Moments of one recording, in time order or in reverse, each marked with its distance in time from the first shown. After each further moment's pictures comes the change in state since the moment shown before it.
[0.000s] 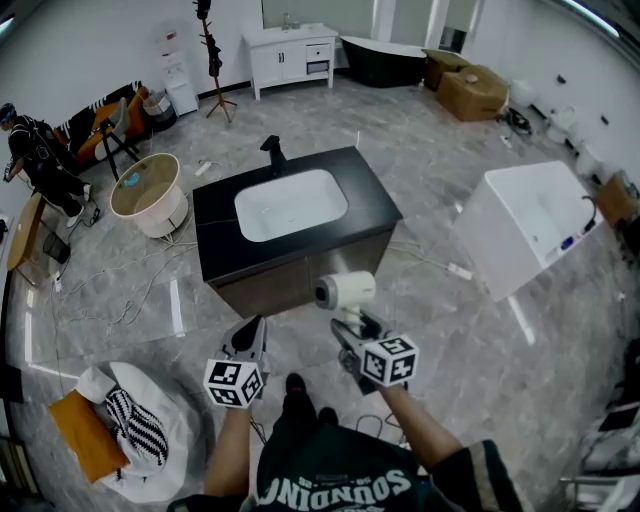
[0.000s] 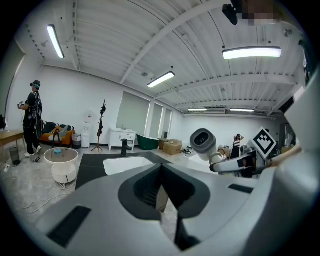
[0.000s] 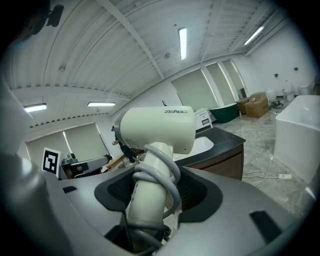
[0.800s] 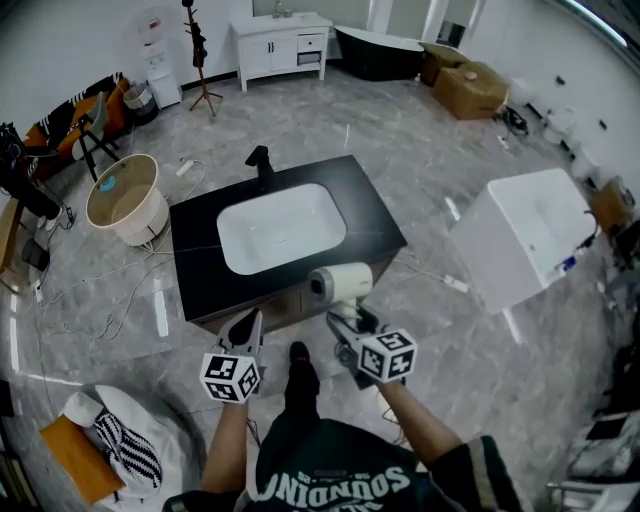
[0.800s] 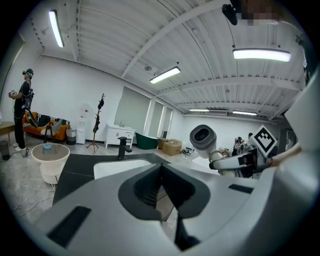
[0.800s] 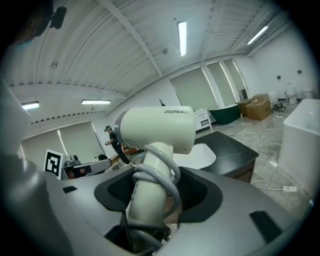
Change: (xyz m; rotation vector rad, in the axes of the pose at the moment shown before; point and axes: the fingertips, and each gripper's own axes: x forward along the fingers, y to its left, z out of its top) left arm 0.163 0.083 0.025 -0.035 0.006 -0.039; right arm 0.134 -0.083 0.081 -0.011 0.006 -0.019
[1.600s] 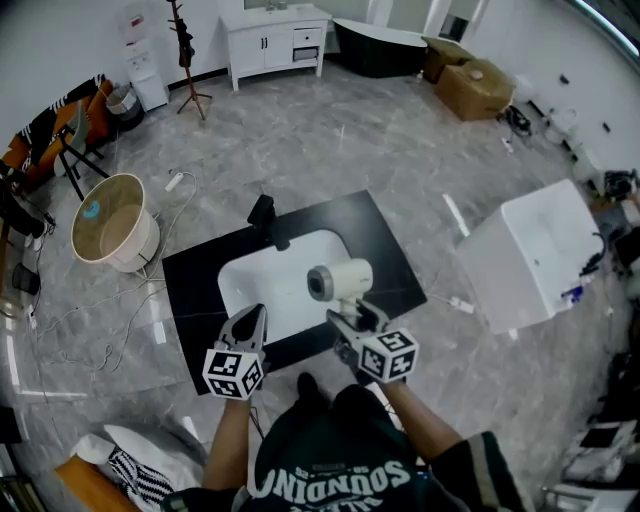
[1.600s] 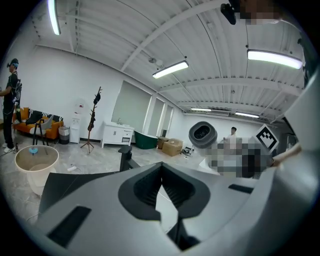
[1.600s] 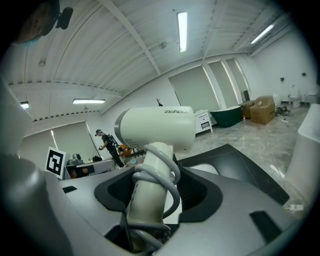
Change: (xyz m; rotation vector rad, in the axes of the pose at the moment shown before) left arm 0.195 0.145 0.092 -0.018 0.029 -0.043; right arm 0.198 -0.069 0.141 -0.019 -0.002 -0.020
